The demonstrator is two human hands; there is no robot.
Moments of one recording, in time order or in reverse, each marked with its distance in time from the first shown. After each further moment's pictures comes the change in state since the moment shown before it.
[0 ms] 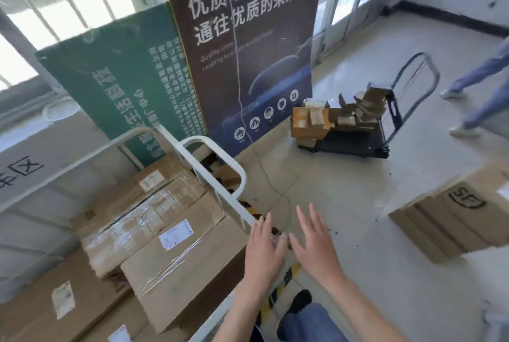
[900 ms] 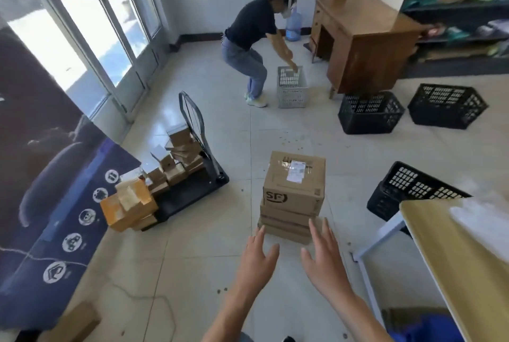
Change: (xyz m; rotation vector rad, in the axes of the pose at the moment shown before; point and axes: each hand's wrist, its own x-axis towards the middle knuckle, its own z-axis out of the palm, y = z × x) left_hand 0.068 0.411 0.443 0.170 -0.655 0.390; right_hand -0.071 0.471 -0.332 0.284 0.504 0.700
